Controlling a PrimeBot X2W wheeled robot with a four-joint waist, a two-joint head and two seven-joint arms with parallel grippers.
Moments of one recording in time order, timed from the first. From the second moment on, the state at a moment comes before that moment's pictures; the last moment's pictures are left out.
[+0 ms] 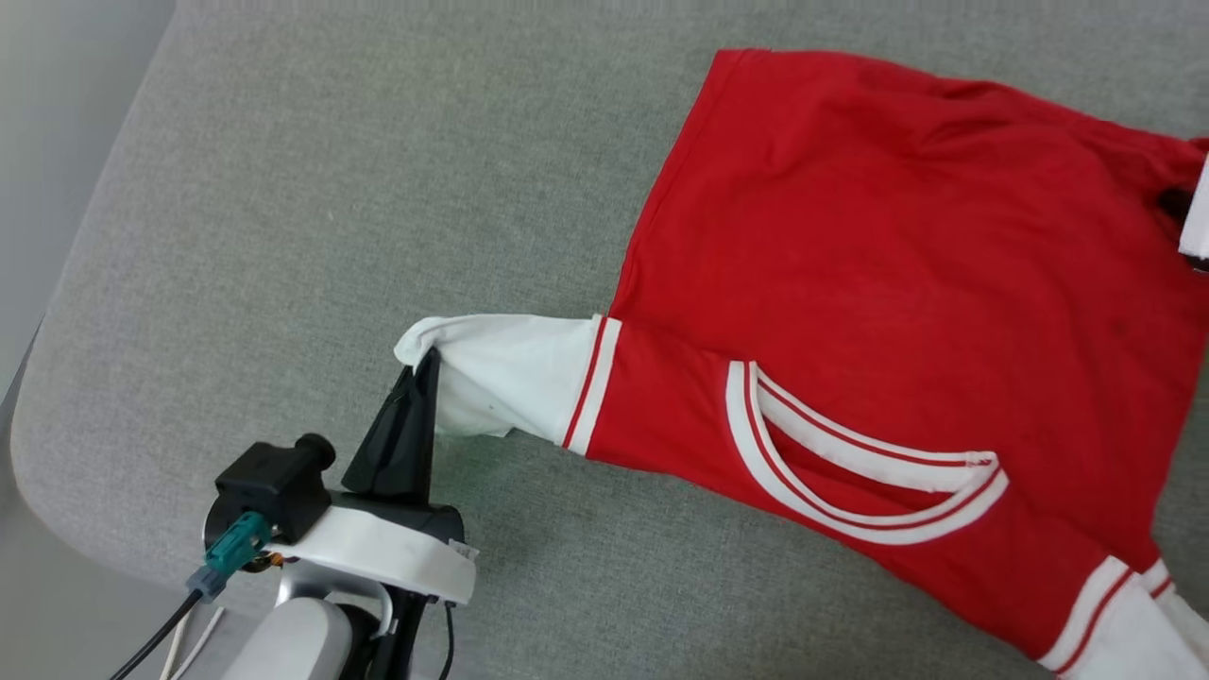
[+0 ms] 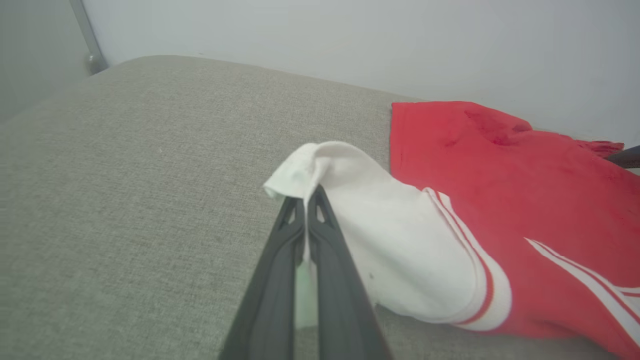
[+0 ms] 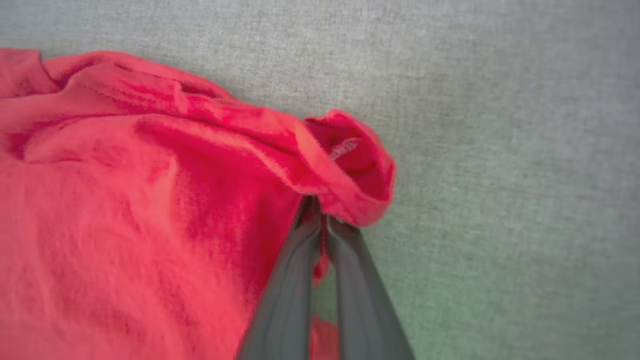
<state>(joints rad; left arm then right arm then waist) -0.19 0.30 -0.38 0.00 -0.57 0.11 -0.23 -0.92 -0.33 -0.18 0.66 0.24 0.13 0.90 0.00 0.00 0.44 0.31</state>
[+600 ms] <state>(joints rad) 0.03 0.38 -0.30 0.02 -0.63 0.20 -0.18 -0.36 -0.46 -0.18 0.13 0.38 0.13 0.95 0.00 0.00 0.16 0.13</state>
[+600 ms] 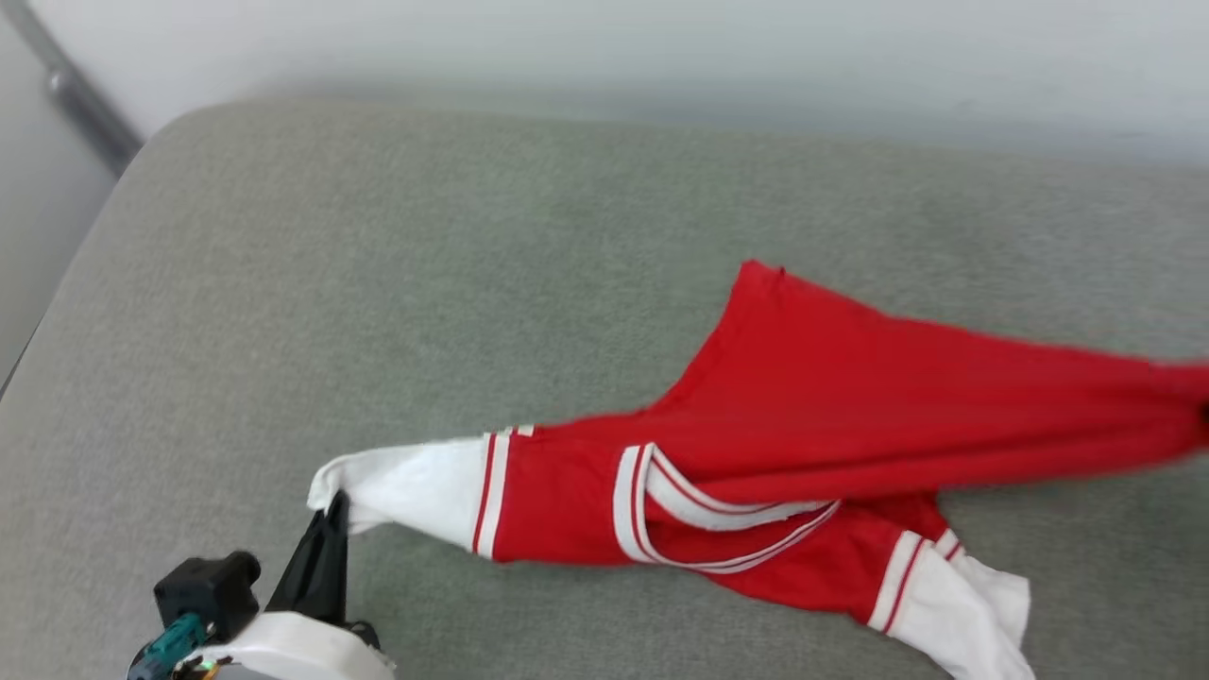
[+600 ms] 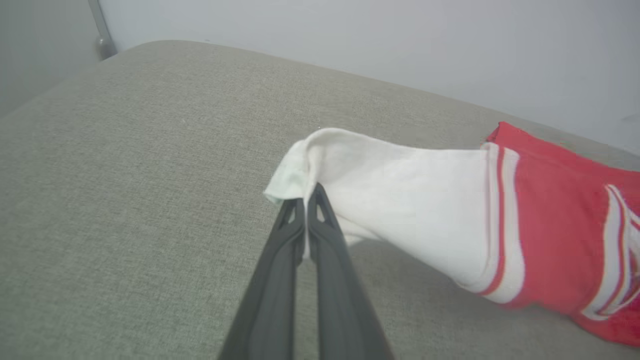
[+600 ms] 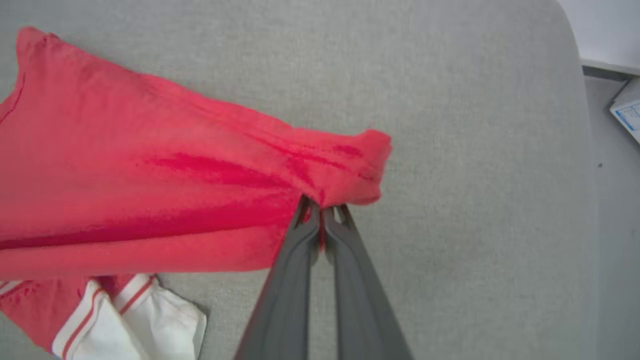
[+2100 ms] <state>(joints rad) -0.04 0.41 -0.35 -0.12 -0.59 0.24 -0.10 -0.35 -0.27 0.03 0.15 0.42 0.13 0.92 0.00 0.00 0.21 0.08</state>
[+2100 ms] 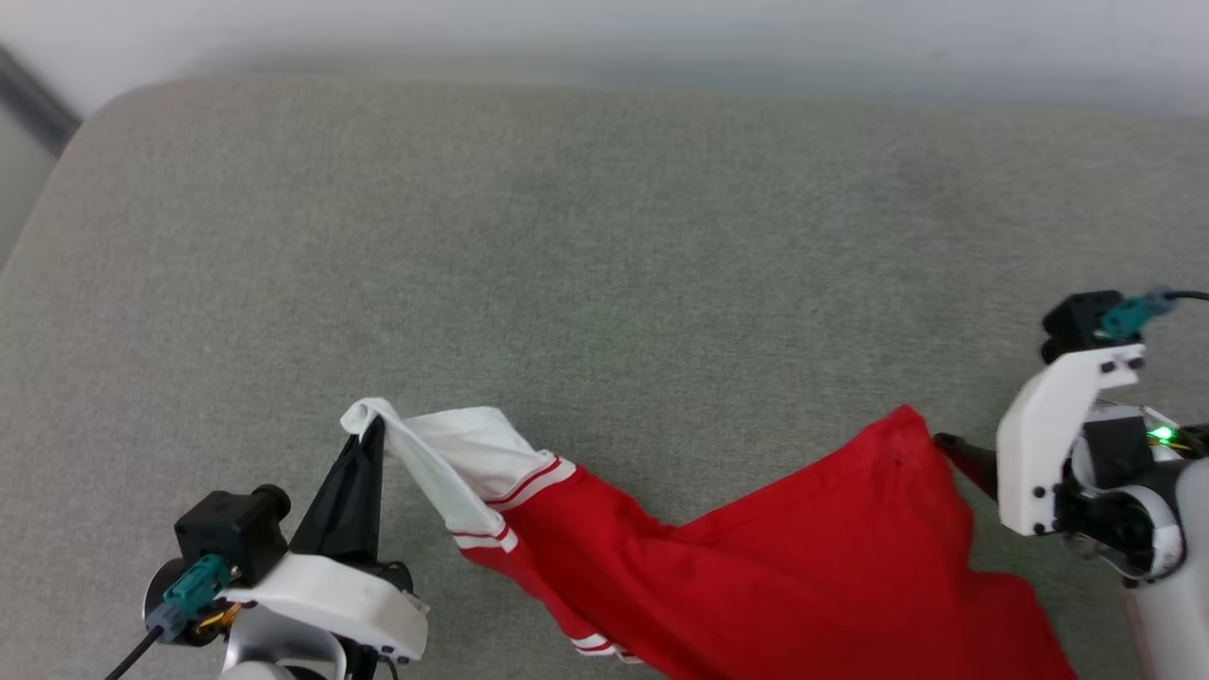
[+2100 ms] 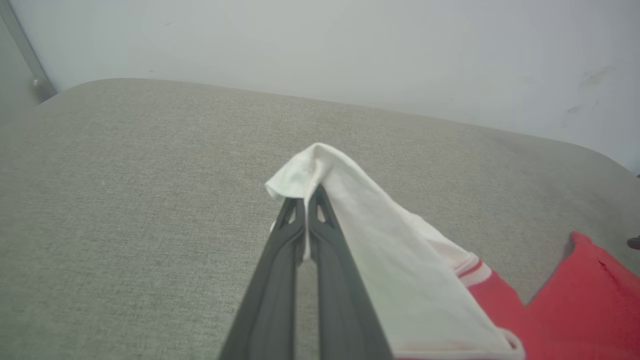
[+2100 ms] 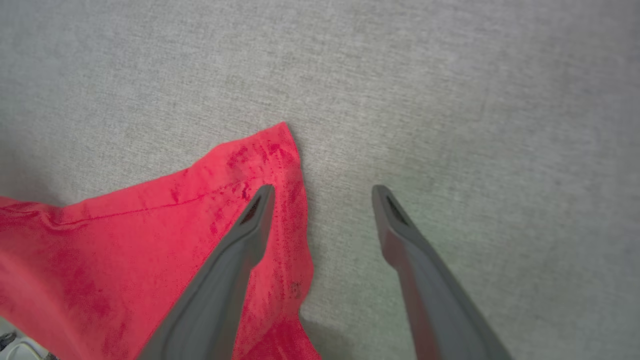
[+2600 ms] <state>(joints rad) -0.11 0.38 -0.38 -0.04 -0.60 0.20 -0.14 -0.50 -0.29 0.18 0.35 0.44 0.13 1.04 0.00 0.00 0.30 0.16</state>
